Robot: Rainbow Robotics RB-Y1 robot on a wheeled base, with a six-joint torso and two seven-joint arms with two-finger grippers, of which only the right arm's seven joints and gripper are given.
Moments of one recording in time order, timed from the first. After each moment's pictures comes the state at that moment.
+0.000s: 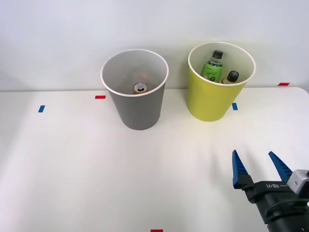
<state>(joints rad) 0.69 -0.35 0.20 -2.15 -0.50 -0.18 1.65</state>
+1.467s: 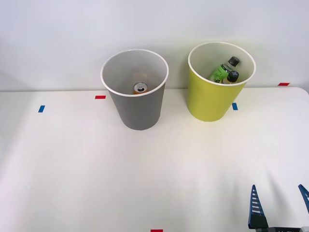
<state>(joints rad) 0.84 -0.21 0.13 -1.87 -0.12 -0.65 1.66</state>
